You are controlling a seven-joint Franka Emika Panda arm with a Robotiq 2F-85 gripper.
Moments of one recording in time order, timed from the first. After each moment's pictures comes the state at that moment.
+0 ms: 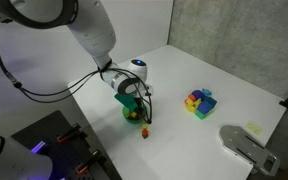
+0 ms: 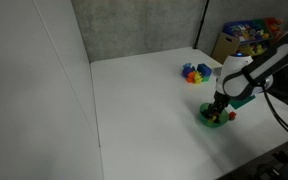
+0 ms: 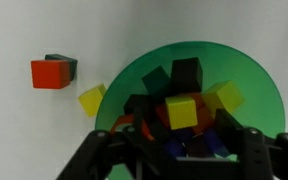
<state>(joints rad) -0.05 0.63 0.00 -2.21 0.00 2.72 -0.04</state>
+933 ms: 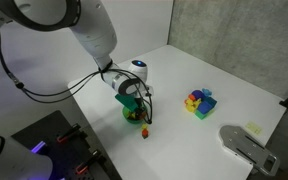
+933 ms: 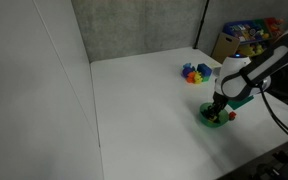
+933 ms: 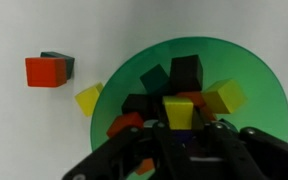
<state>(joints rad) -0.05 0.65 0.00 -2.19 0.00 2.72 -0.04</state>
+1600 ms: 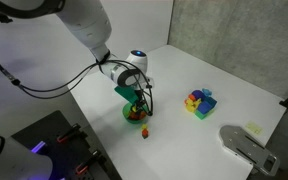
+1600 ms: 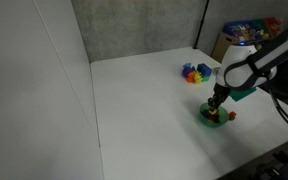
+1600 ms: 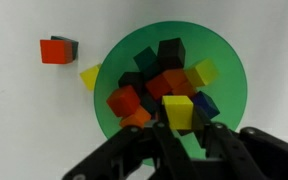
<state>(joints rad) -0.05 0.54 0.01 -2.22 0.01 2.67 -0.04</state>
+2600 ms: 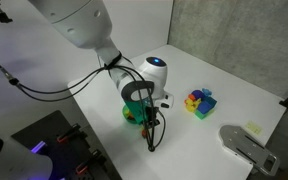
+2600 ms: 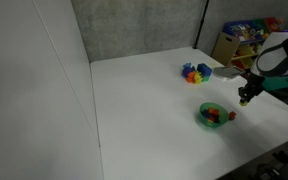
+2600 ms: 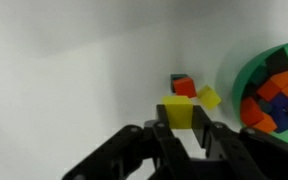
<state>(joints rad) -0.18 0.38 -0.15 -2.35 0.03 2.64 -0.02</state>
